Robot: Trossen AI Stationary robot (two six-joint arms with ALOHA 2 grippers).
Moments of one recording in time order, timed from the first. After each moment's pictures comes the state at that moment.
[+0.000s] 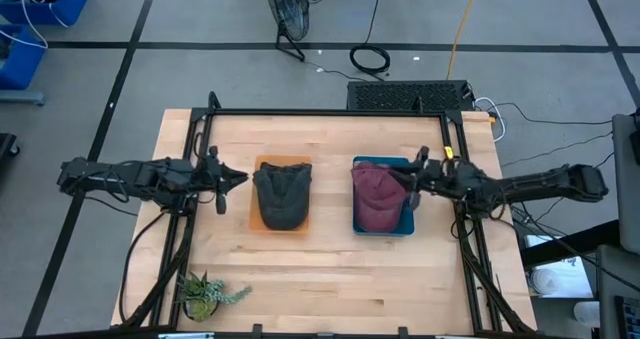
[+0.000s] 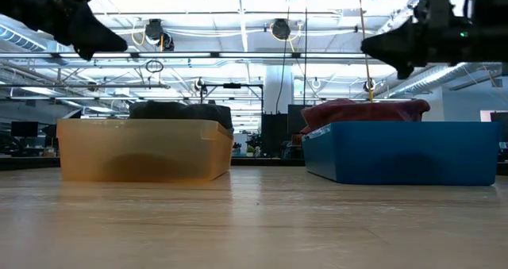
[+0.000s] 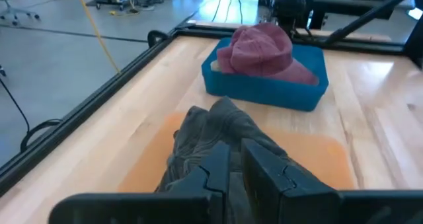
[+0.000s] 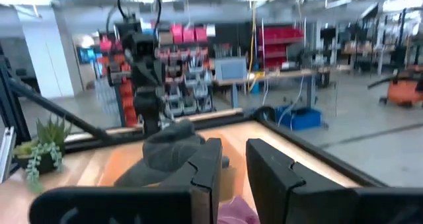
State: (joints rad) left arm -0.09 0.38 0.40 -0.34 -0.32 -0.12; right arm -0.04 0.67 0.07 0.72 0.24 0.08
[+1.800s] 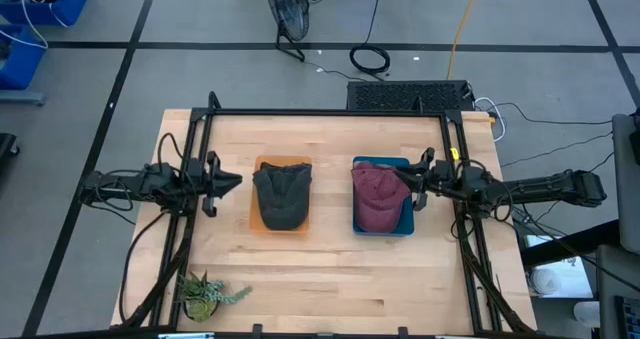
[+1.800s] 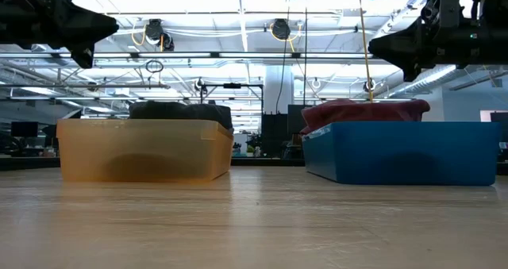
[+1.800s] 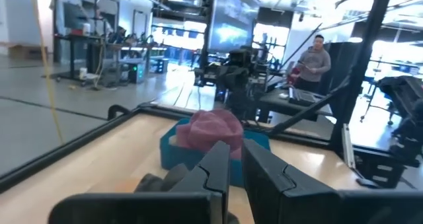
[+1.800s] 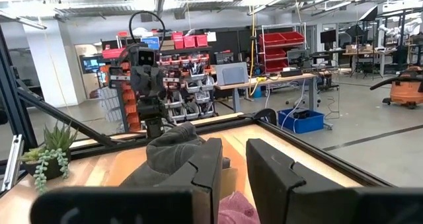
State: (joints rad) left arm -0.09 0.01 0.12 0.00 -0.20 -0.14; right arm -0.04 0.50 0.02 0.65 0.23 0.09
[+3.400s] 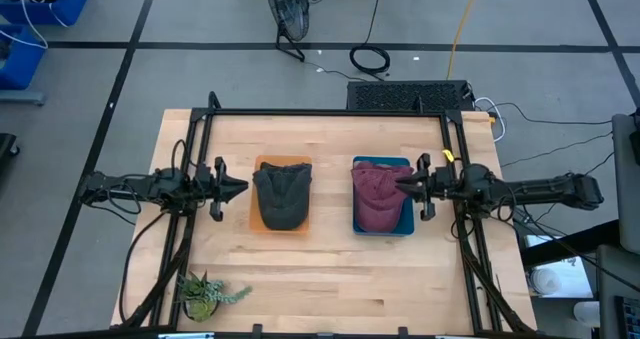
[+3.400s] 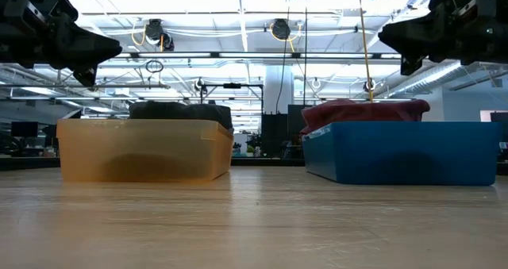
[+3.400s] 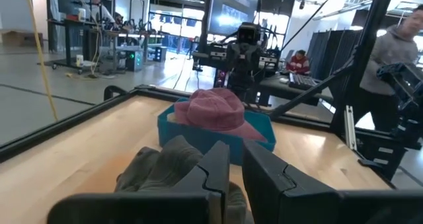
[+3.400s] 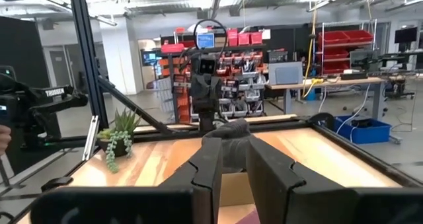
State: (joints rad) left arm -0.09 0.01 0.01 0.05 -0.18 -0.16; right arm -0.04 0.41 0.01 0.56 0.00 0.09
